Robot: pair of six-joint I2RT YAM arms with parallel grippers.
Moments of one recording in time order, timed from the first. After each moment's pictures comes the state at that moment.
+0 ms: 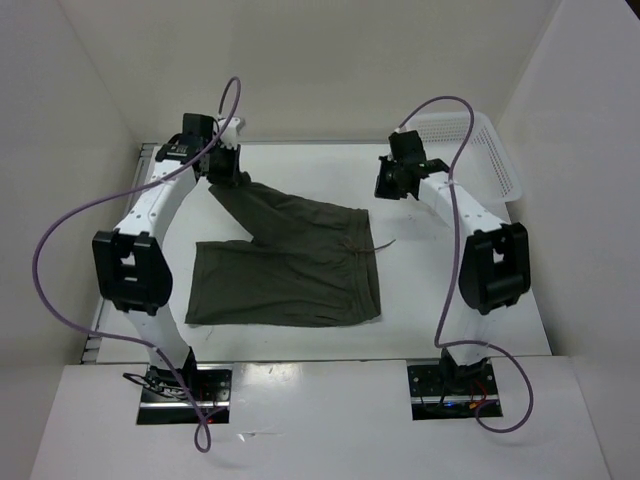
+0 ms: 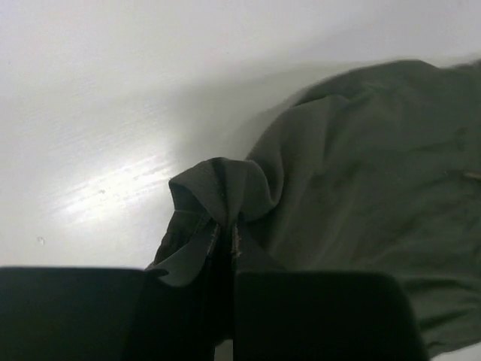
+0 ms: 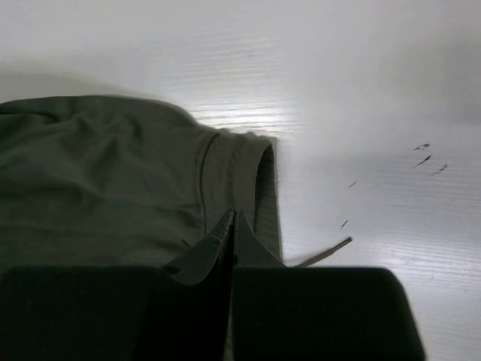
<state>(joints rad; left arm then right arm) -0.09 1.89 1.74 -0.69 0.27 0.07 0.27 1.87 1.54 -0.56 -0.01 0.41</state>
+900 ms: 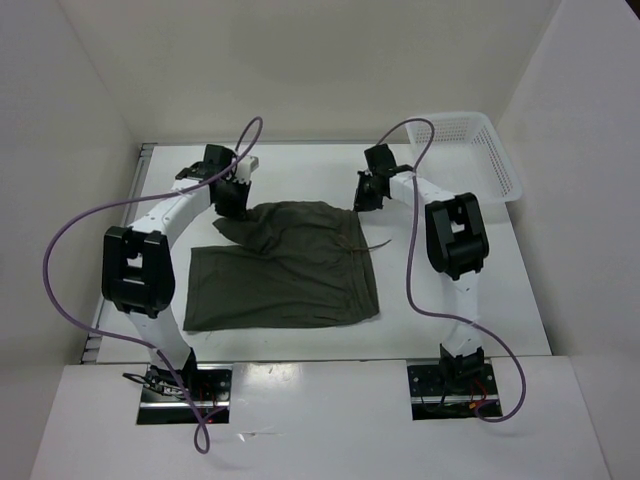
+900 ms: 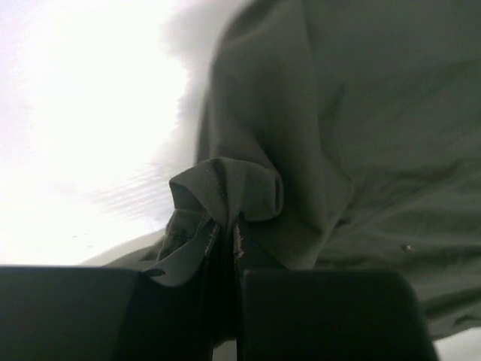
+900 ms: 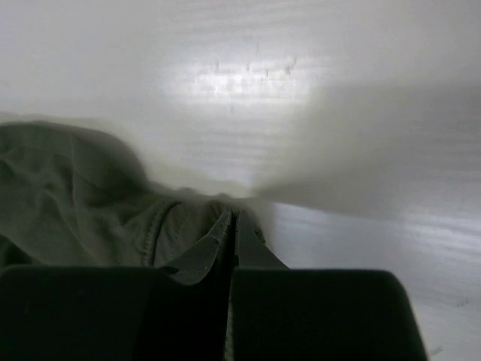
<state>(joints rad) -0.16 1.80 1.42 -0.65 0.16 0.07 0.31 2.19 1.66 -0.45 -0.11 0.48</state>
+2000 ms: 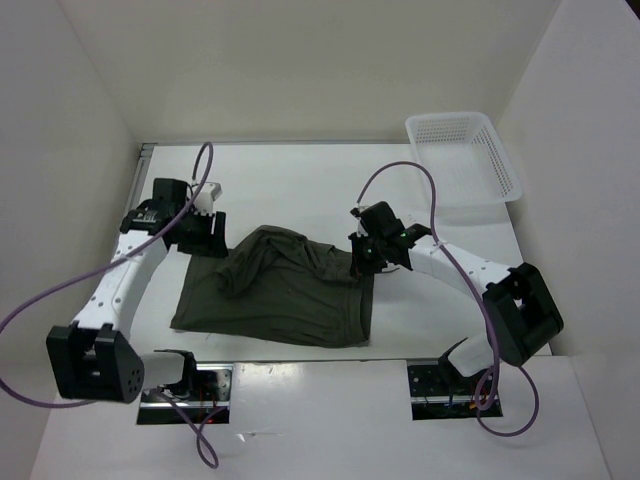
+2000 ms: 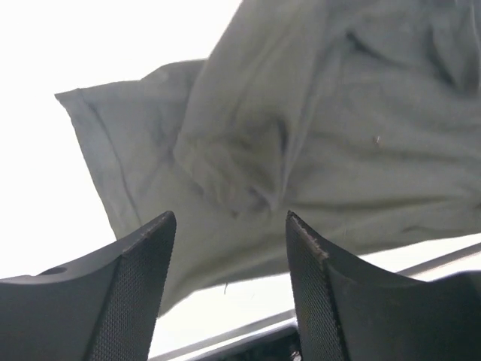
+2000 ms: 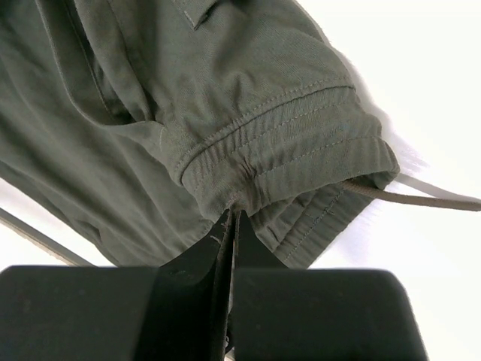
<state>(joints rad) -0.06 1.21 1.07 -0.86 0.22 0.07 0.58 1.47 0.92 -0.45 -0.17 0.37</state>
